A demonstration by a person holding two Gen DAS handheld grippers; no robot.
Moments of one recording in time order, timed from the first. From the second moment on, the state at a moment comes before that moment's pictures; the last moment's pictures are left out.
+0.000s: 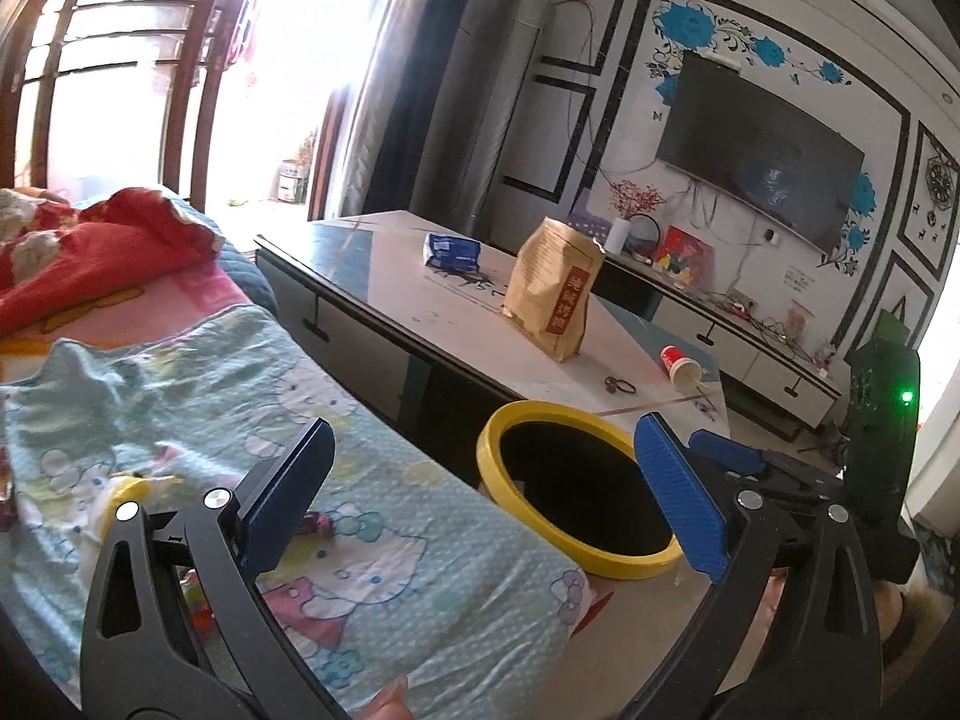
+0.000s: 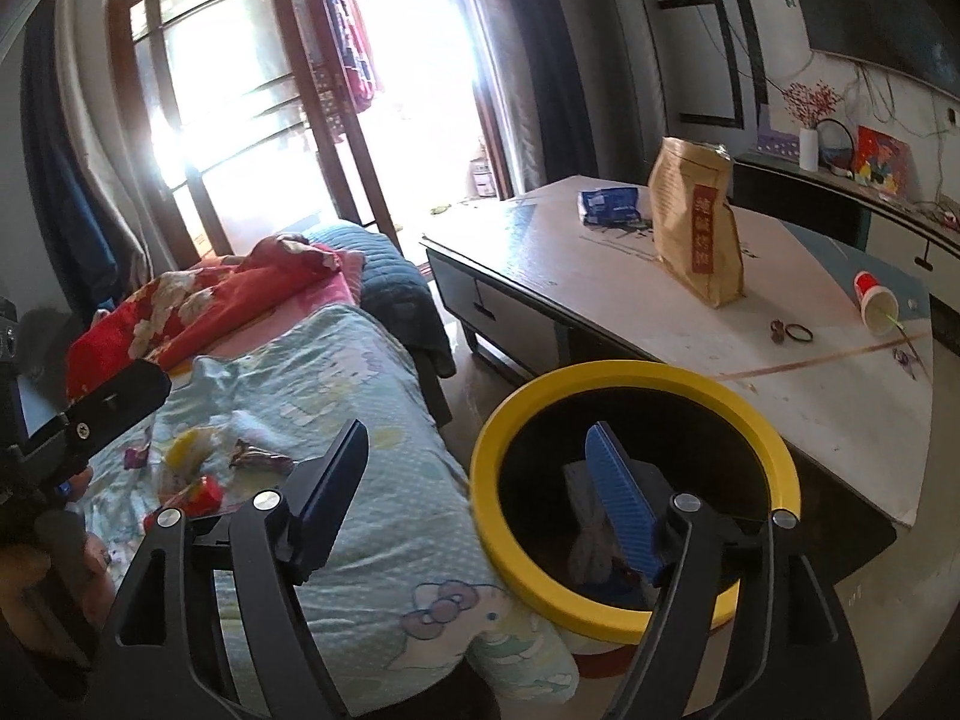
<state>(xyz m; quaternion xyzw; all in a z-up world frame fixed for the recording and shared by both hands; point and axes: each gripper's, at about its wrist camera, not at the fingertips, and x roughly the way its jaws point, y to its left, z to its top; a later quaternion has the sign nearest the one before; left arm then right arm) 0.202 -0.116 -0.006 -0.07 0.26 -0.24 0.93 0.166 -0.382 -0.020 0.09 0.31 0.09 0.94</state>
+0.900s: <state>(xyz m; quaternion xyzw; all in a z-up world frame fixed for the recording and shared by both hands) 0.176 -0.019 -0.004 -0.10 0.23 -0.15 0.96 0.157 -0.271 -0.017 0.04 0.32 0.18 0.93</state>
